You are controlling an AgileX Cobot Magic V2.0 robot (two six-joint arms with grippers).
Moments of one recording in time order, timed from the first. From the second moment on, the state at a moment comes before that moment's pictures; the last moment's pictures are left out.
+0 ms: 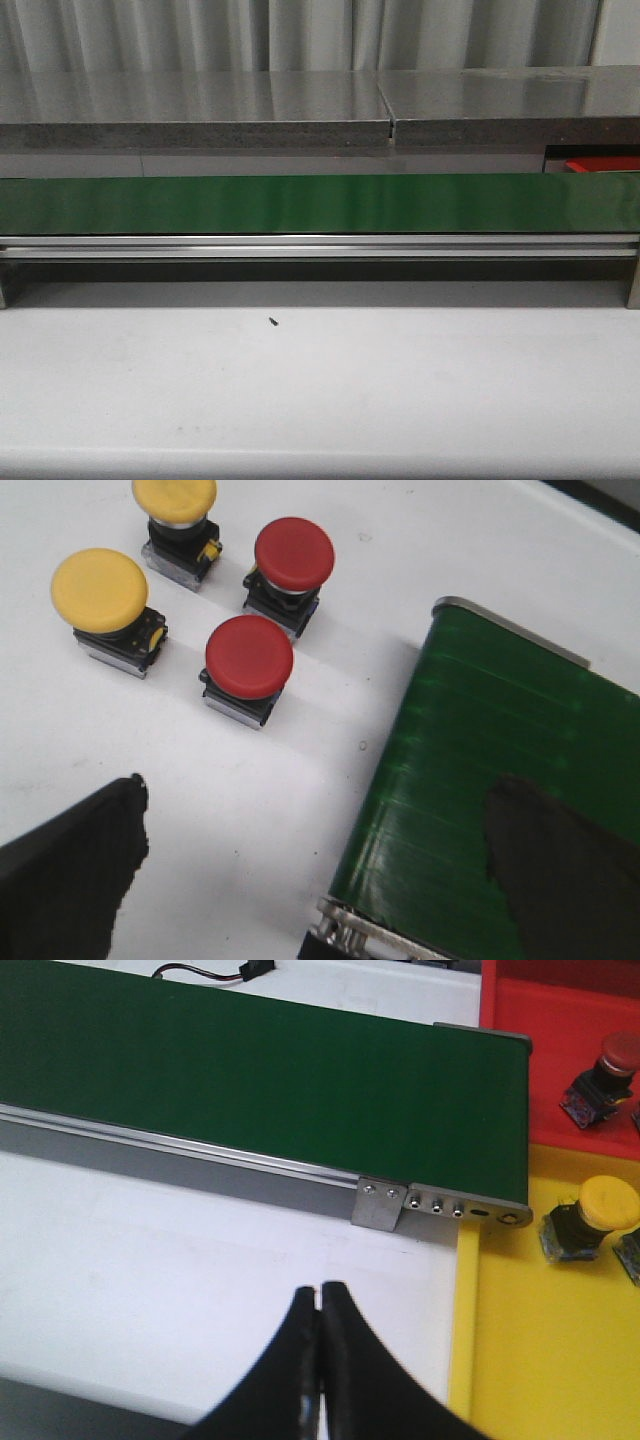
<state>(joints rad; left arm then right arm) 0.39 1.69 -1.28 -0.36 0.63 0.17 -0.11 0.69 -0.67 0.29 0.71 -0.34</state>
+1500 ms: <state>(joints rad) 0.39 2.07 -1.53 -0.35 0.60 0.17 -0.11 0.69 -0.67 0.29 0.71 -0.34</state>
